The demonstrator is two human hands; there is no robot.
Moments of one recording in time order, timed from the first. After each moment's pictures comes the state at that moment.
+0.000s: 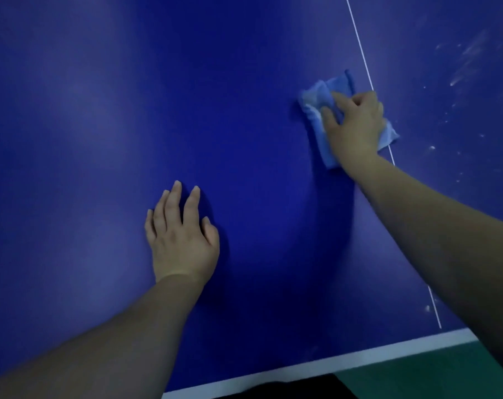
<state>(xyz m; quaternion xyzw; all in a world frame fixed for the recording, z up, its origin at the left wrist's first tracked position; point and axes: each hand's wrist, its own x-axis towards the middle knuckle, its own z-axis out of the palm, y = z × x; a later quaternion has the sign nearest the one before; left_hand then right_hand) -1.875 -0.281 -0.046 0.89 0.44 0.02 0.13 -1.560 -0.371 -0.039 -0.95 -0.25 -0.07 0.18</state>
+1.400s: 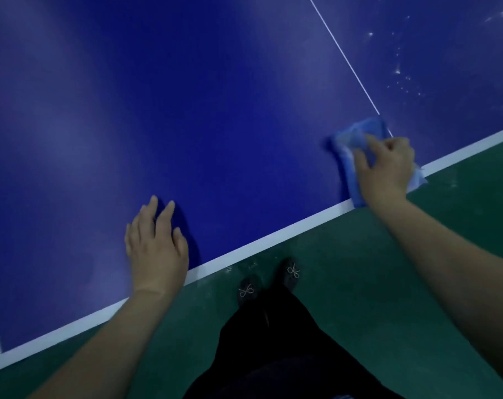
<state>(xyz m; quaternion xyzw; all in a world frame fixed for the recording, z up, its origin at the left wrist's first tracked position) -2.063 -0.323 -0.041 0.92 0.35 0.02 0.17 -1.781 -0.595 -0.043 -0.98 -0.09 -0.08 0.19</state>
